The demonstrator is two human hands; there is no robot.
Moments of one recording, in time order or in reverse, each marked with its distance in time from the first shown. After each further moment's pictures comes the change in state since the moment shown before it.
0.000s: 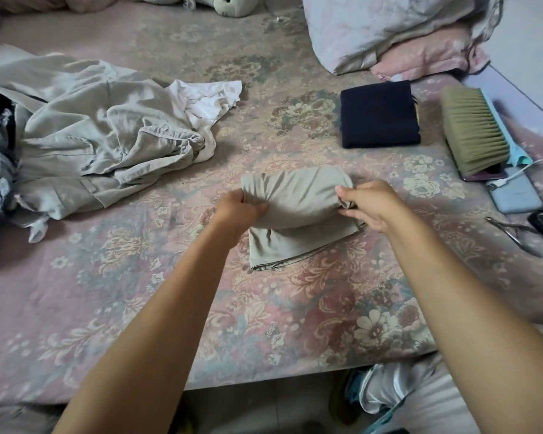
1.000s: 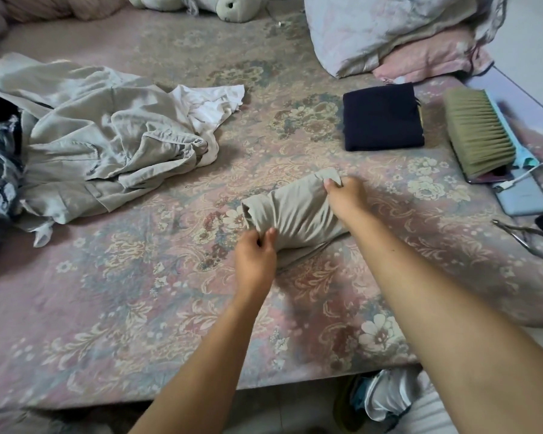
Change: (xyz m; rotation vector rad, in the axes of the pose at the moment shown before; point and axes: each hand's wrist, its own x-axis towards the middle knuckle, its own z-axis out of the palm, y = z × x) left_hand -0.046 -0.050 0.038 0.071 0.247 0.192; right_hand 0.029 0.010 0.044 -0.490 0.290 -0.166
